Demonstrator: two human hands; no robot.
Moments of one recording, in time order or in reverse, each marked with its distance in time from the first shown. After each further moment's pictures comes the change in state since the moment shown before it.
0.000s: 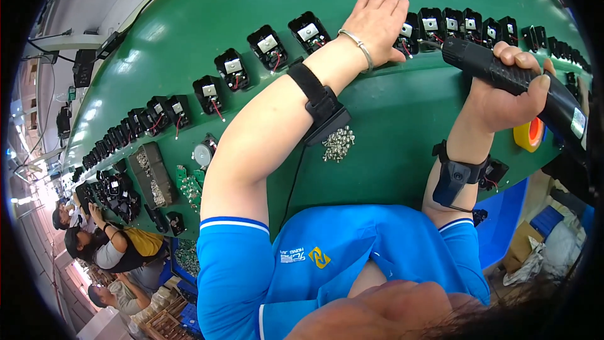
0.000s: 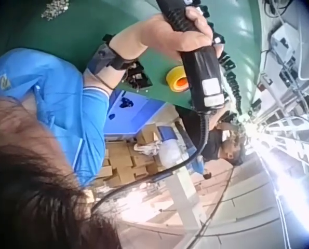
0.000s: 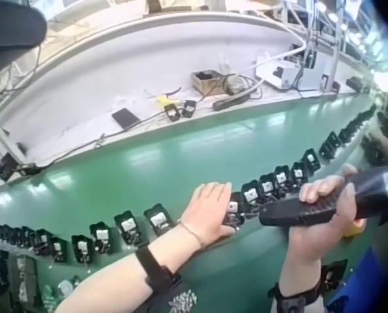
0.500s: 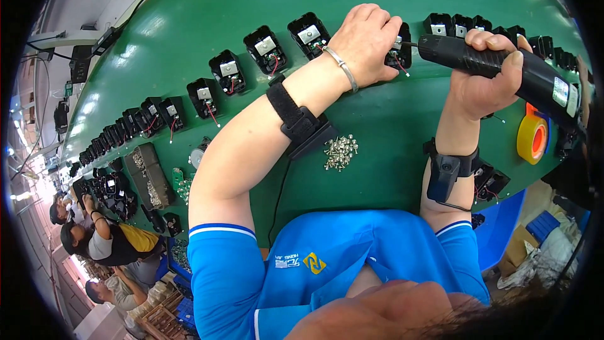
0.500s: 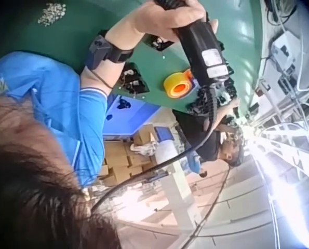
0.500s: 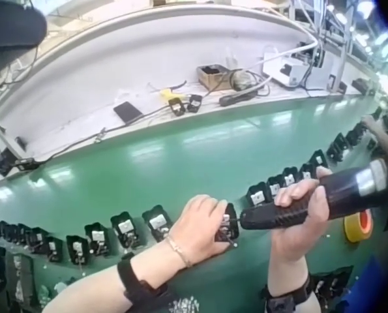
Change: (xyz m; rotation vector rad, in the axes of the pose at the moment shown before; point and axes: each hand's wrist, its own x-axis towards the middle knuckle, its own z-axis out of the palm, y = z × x) left_hand -0.024 -0.004 -0.012 -0.145 0.067 0.000; right_hand -0.012 0.040 0.011 -0.018 -0.039 0.058
